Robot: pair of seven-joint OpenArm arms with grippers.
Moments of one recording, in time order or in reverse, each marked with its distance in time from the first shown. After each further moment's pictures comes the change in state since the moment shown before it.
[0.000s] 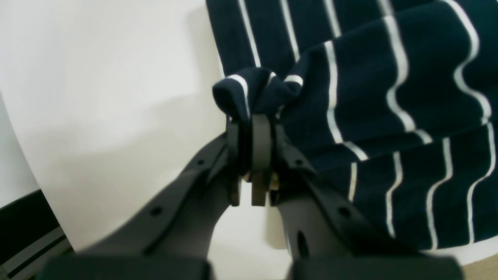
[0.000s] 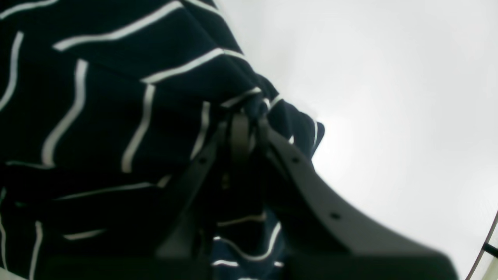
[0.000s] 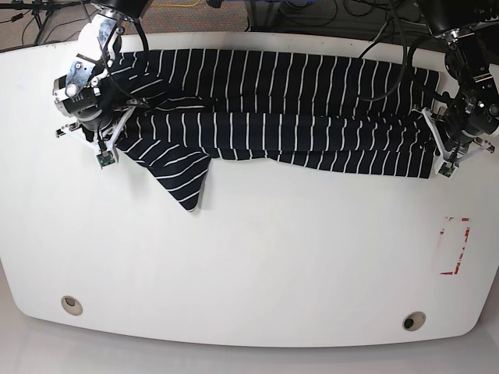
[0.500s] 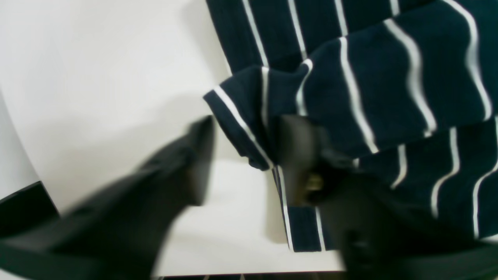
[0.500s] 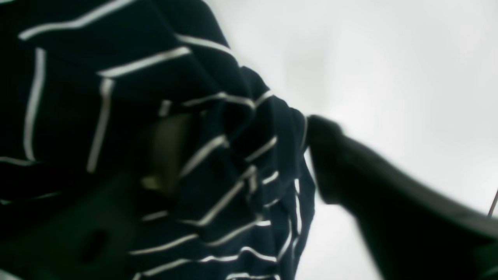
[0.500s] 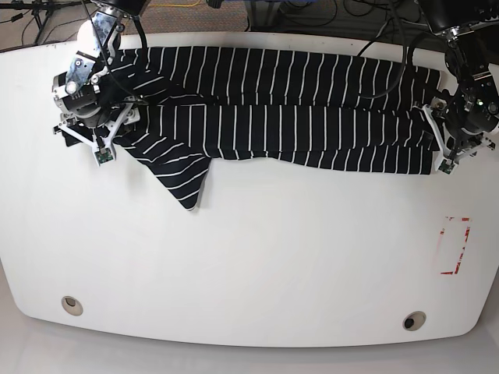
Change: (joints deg) left arm 0.1 -0.1 0.1 0.0 0.9 0.0 0.0; right arm -0.4 0.2 0.1 1.8 -0.9 0.0 -0.4
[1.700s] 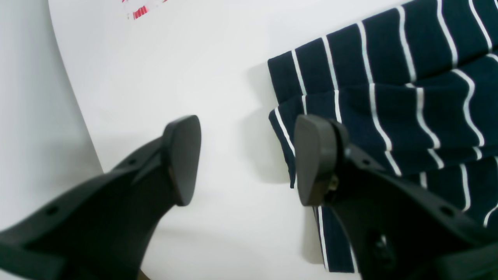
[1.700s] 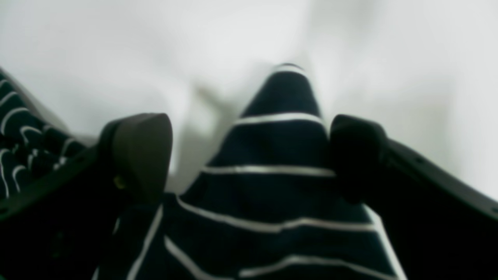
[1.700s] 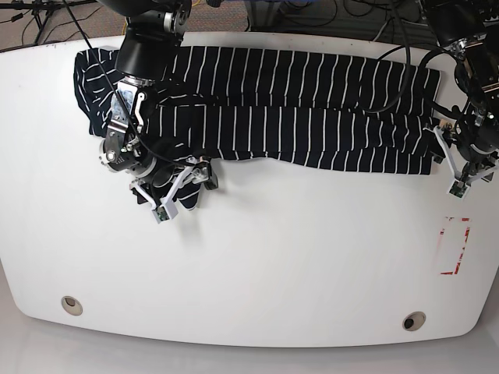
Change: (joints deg) left arm -4.9 -2.2 -0.1 3.0 -0.1 0.1 0.4; right arm 19.7 -4.4 -9.2 -32.8 11.6 -0.2 15.7
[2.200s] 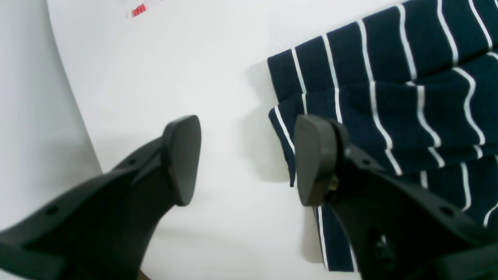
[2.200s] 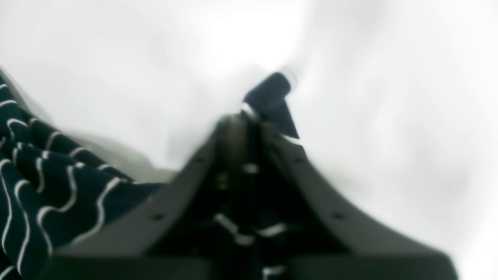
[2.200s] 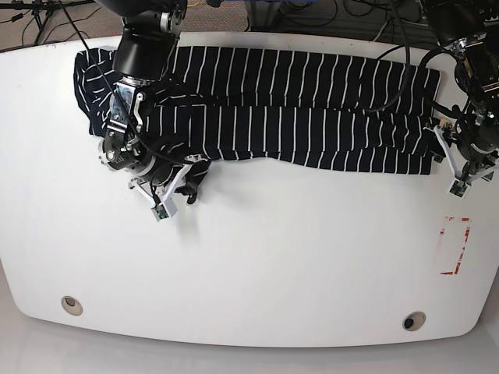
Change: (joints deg) left arm 0.1 0.0 -0.1 0.0 -0.2 0.0 0.0; right arm -0.2 1.0 -0.7 -0.4 -0.2 0.0 0.7
